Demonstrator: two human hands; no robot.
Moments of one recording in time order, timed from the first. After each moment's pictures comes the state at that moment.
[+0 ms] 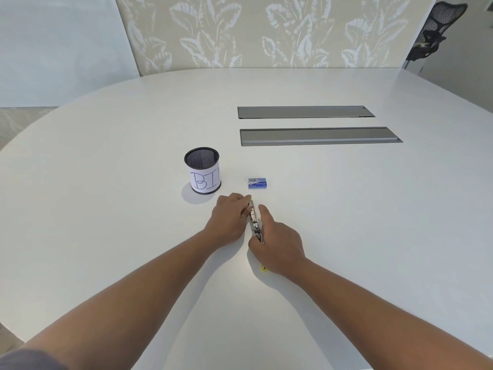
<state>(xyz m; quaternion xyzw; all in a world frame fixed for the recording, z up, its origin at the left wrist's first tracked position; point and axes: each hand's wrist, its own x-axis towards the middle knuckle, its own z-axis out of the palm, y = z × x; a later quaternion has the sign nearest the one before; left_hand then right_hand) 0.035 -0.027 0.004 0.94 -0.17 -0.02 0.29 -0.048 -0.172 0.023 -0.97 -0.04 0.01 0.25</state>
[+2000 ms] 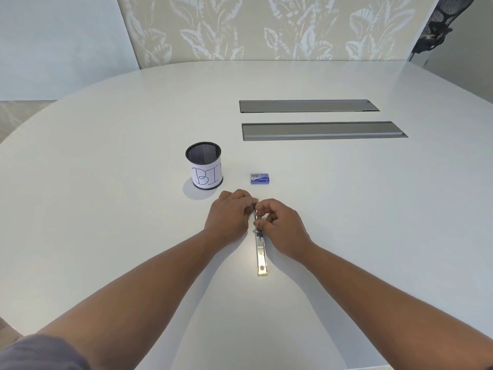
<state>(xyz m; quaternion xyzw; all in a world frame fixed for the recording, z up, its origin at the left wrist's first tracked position) 0.034 -0.025 -0.004 0.96 -0.19 0.06 0.21 -0.021 -0.189 0.012 -0.86 -0.03 -0.02 0.50</state>
